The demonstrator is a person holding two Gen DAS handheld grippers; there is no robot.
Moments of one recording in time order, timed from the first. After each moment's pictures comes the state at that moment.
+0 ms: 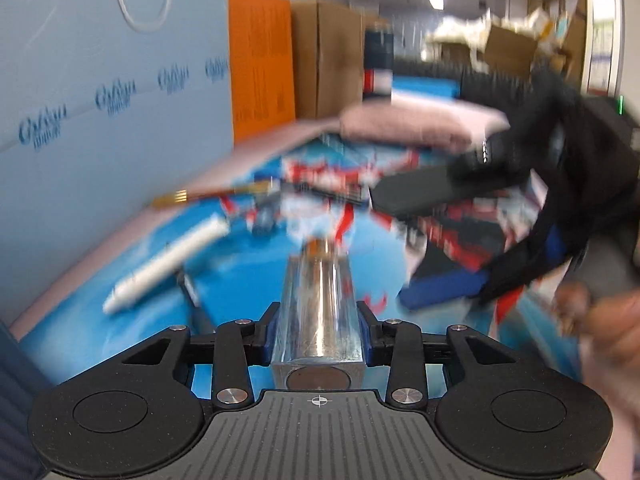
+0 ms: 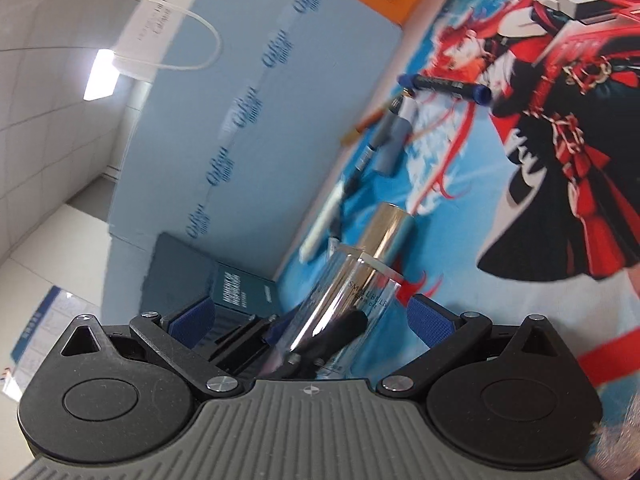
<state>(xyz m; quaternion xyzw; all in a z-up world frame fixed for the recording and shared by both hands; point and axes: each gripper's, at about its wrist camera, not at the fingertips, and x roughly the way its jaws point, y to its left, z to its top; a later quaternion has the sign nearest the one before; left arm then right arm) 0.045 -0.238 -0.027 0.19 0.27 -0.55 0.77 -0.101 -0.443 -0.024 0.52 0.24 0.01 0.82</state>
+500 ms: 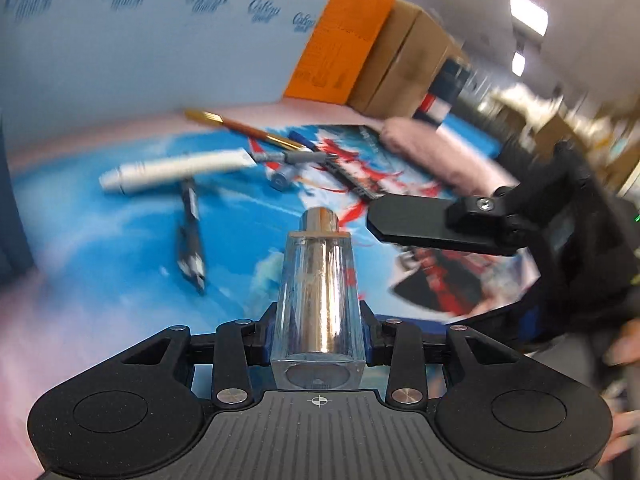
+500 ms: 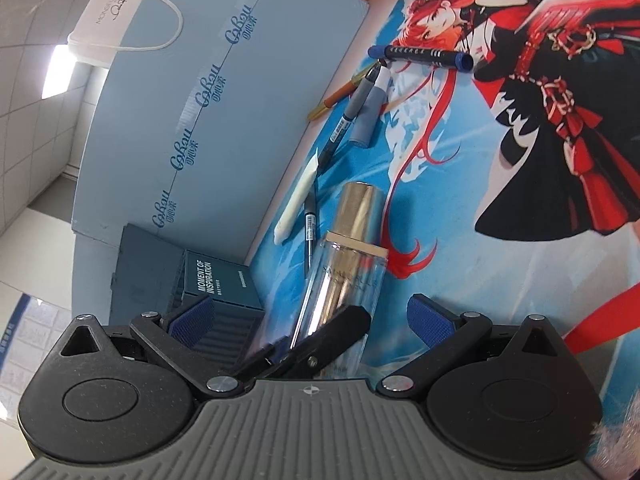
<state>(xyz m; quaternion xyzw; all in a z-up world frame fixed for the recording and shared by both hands) 0.065 -0.213 -0.034 -0.02 0.41 -0.51 0.75 -0.088 -0.430 -0.025 0.53 0.28 -0.02 0.80</state>
